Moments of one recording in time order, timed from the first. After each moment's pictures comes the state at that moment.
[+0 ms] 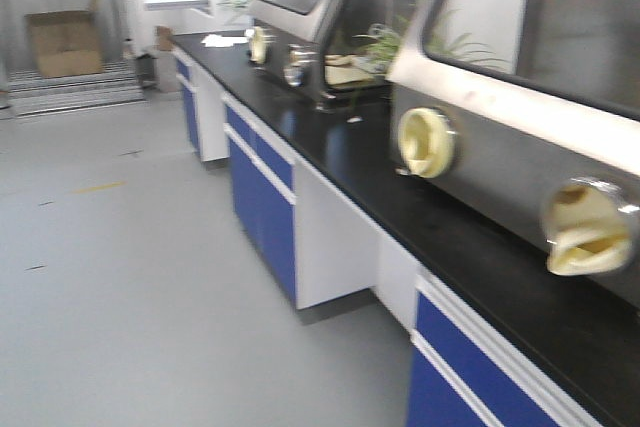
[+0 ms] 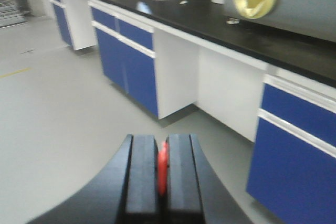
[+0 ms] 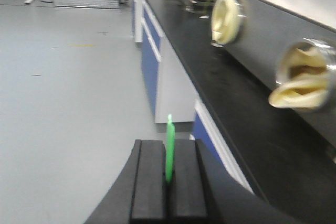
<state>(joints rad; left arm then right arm) -0.16 0.49 -0.42 -0.33 0.22 0.29 0.17 0.38 -0.41 0.18 0.31 -0.29</state>
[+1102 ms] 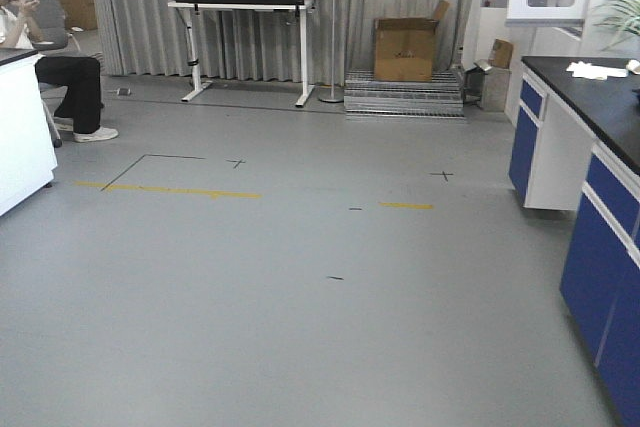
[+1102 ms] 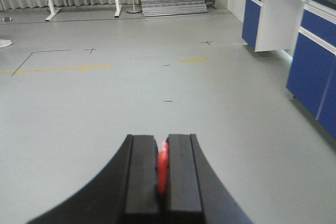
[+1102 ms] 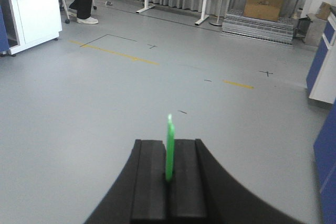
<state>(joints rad) -0.16 0.49 -0.42 -0.33 0.22 0.29 0.17 0.38 -0.41 0.18 0.31 -0.29</state>
